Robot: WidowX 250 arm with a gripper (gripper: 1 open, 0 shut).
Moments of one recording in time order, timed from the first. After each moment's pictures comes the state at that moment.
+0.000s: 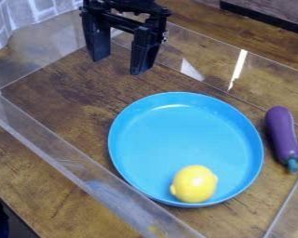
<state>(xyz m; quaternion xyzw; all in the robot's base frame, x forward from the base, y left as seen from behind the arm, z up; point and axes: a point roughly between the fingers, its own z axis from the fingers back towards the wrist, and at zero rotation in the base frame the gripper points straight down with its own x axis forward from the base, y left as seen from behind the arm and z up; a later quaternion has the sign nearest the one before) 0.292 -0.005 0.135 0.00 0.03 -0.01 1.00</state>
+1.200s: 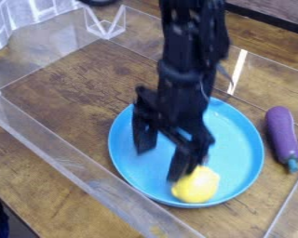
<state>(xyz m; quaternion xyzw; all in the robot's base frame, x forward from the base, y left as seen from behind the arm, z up) 0.264 -0.091 0.050 0.00 0.03 -0.17 0.99</state>
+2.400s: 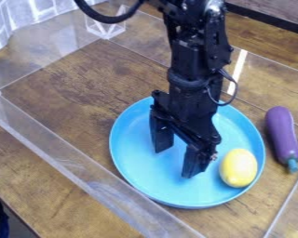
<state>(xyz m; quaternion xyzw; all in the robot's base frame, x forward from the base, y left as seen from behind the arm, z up) 0.302 -0.081 0.037 -0.02 -0.01 -0.19 0.98</state>
